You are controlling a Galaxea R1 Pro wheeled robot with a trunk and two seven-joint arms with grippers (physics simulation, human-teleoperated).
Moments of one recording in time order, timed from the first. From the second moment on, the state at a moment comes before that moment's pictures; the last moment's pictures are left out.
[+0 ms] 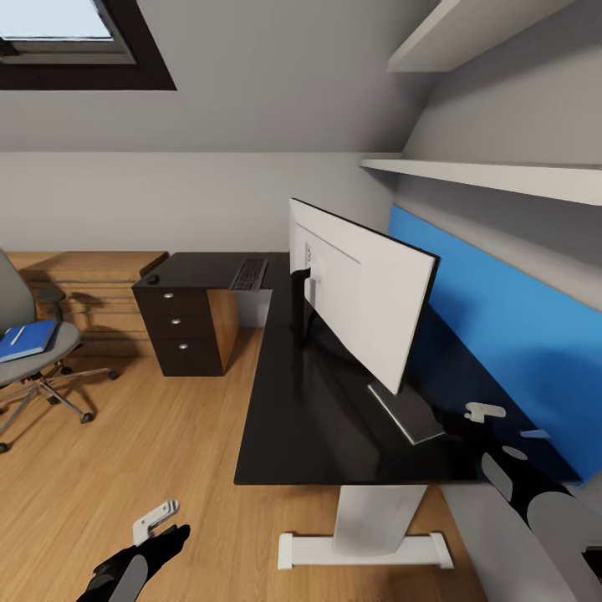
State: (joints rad) left arm -0.23 0.08 0.05 -0.92 0.58 0.40 0.26; right arm -0.81 -0.30 0.06 -0.28 -0.35 -0.19 0.22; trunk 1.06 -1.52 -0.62
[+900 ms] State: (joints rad) left arm -0.23 0.08 0.05 -0.91 0.59 0.37 0.26; right arm -0.81 -0.30 0.05 -0.23 -0.36 -0.28 0.20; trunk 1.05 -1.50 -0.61
